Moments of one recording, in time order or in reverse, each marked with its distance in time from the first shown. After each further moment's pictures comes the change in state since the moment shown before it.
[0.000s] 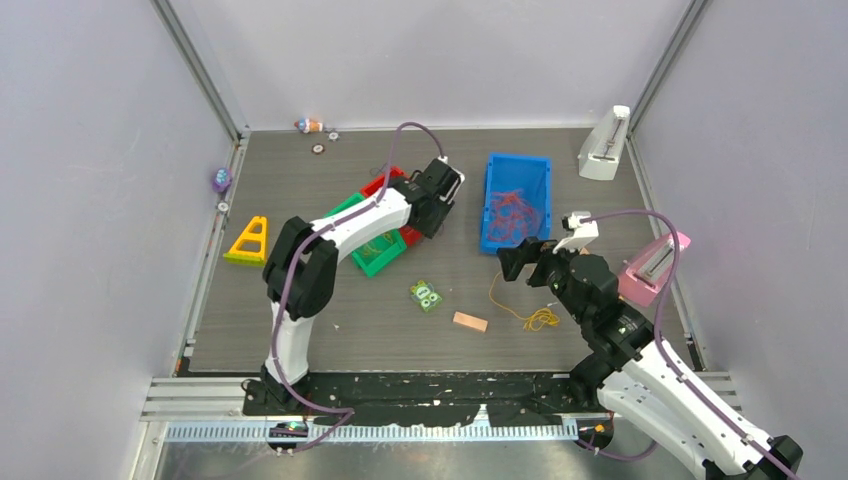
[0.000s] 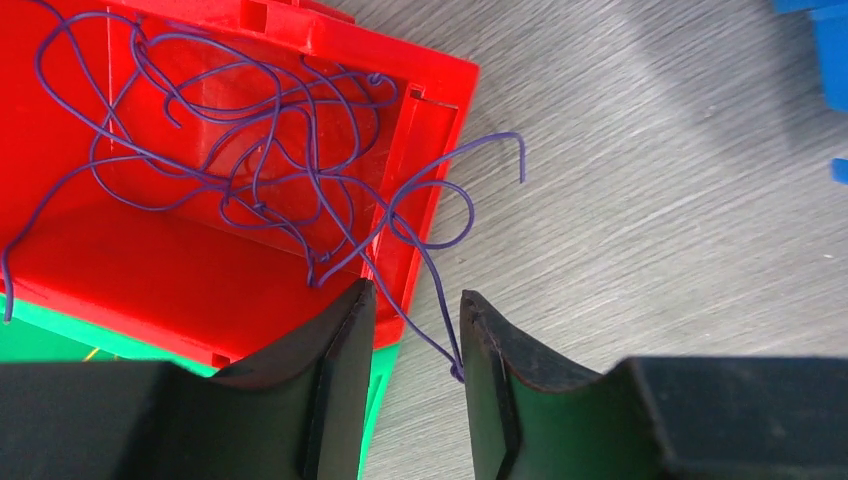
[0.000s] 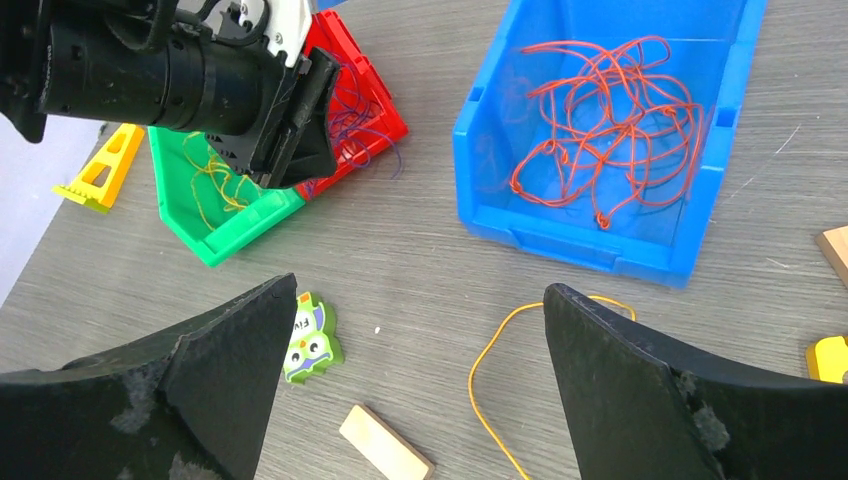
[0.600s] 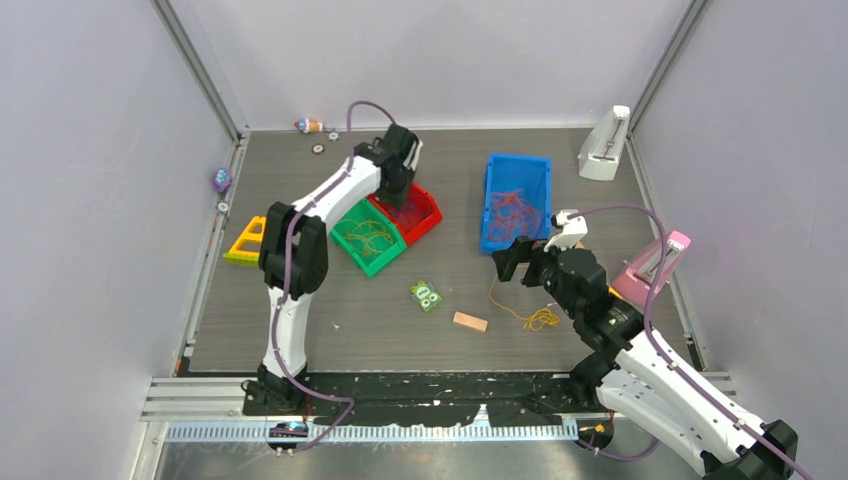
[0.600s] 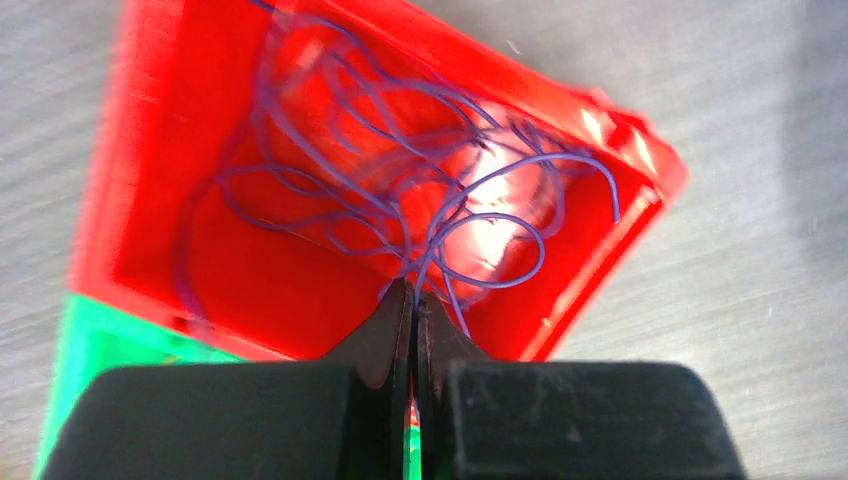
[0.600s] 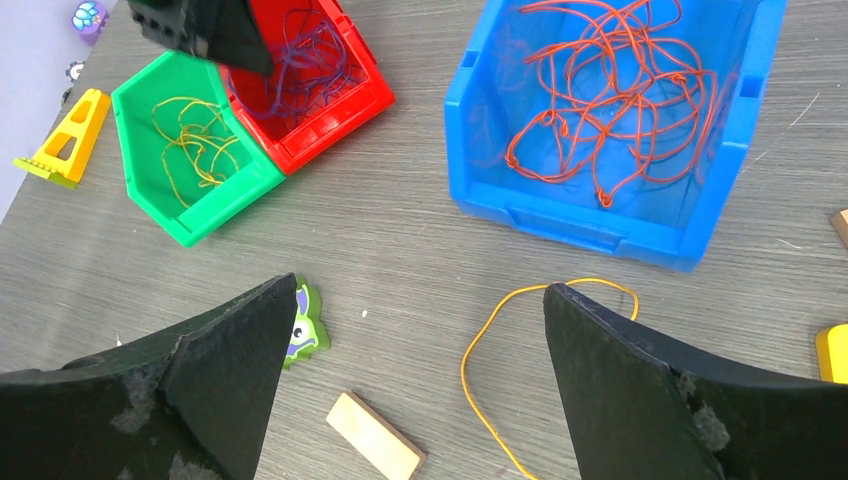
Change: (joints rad) left arm 0.201 0.115 0.183 -0.136 0.137 -0.053; right arm -0.003 0.077 0.000 0.006 -0.013 0.000
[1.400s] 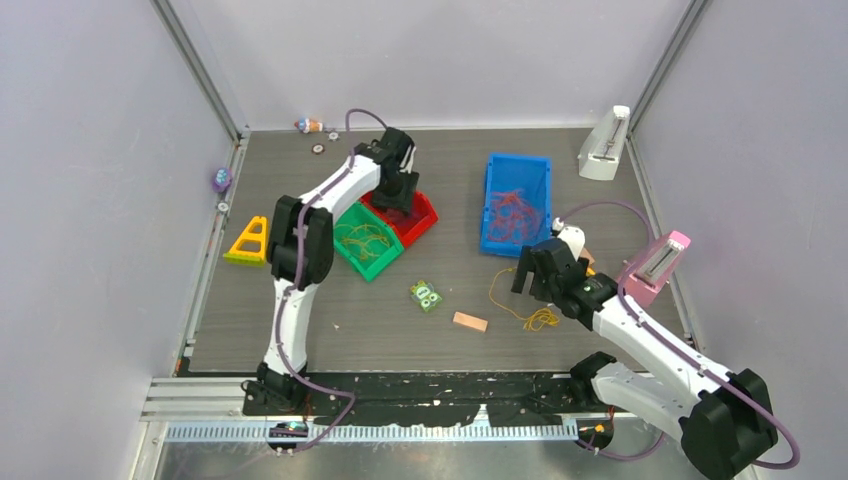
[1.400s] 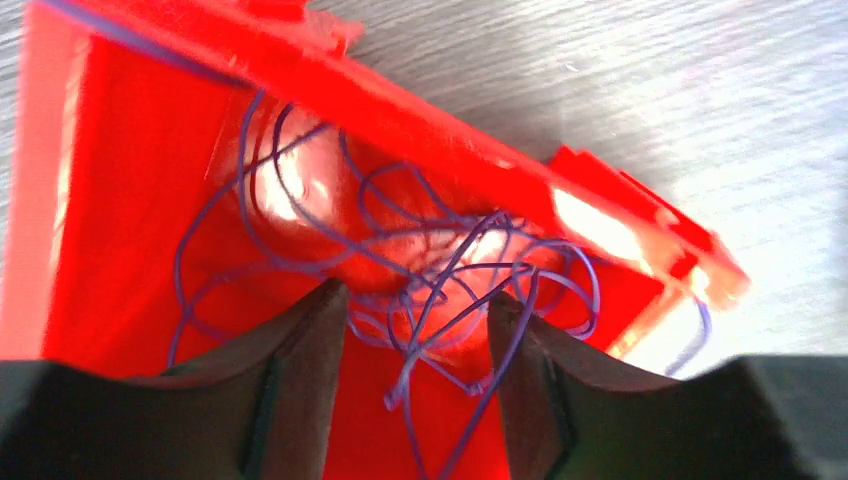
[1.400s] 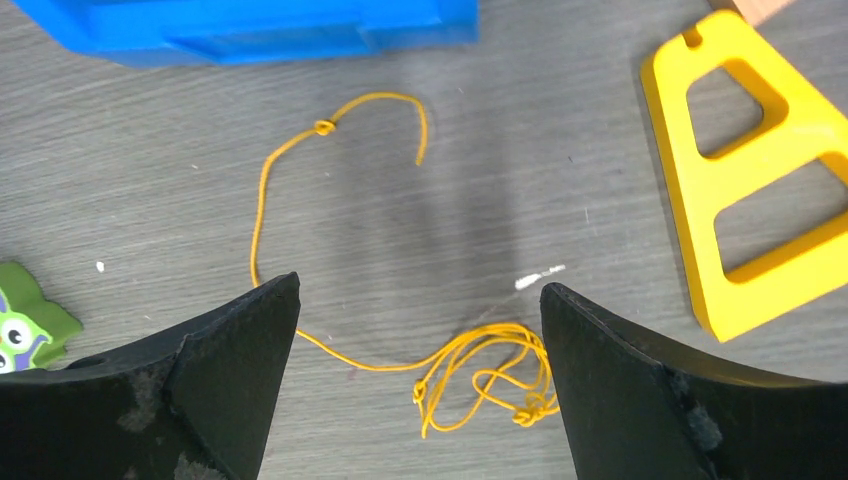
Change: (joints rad) left arm 0.080 0.146 0.116 -0.041 0.061 -0.055; right arm -0.096 0.302 0.060 -0.352 0.142 0.164
